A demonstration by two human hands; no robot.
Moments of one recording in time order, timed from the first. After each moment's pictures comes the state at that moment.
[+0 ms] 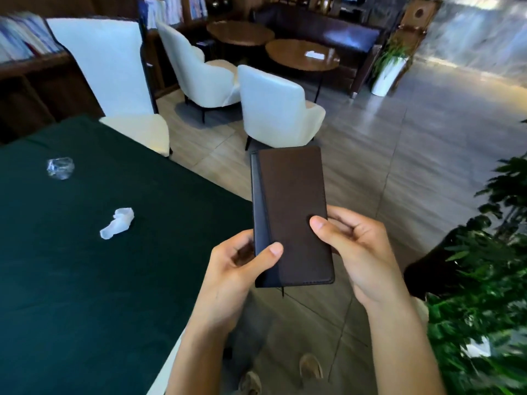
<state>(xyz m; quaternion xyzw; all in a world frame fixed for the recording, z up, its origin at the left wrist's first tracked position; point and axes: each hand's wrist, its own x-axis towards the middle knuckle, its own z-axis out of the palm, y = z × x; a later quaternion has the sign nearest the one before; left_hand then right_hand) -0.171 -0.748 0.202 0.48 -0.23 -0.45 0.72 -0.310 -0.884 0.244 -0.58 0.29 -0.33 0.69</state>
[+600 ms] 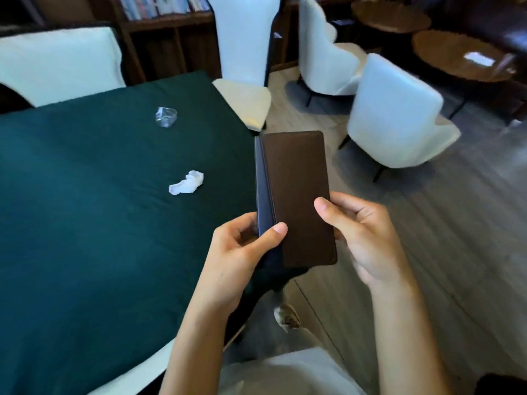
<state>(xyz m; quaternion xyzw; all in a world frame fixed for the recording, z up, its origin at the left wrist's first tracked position) -0.112 -0.792 0.175 0.58 -0.06 -0.26 0.77 -0.164 -0.982 0.203 -0.63 0.14 -0.14 0.75</state>
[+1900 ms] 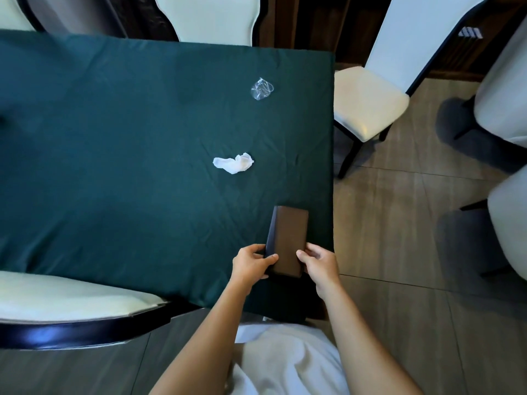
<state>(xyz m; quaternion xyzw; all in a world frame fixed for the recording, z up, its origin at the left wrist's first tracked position) -0.029 -0.927 -0.039 0.70 0.36 -0.17 0.59 0.011 -1.095 -0.049 -0.76 0.25 0.21 0.56</state>
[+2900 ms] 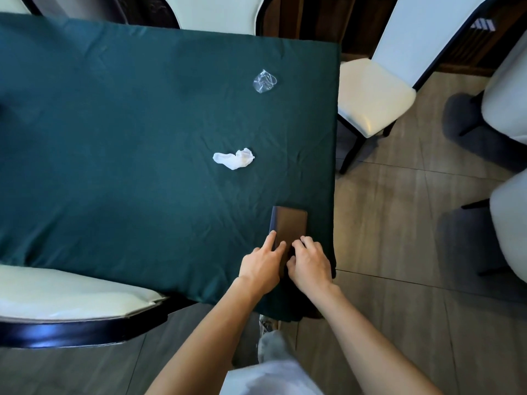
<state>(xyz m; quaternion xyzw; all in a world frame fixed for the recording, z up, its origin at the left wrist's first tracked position) -0.023 -0.949 -0.024 0.96 0.01 -0.24 0.11 0.004 -1.083 -0.018 -0.97 -0.11 0.15 0.13</state>
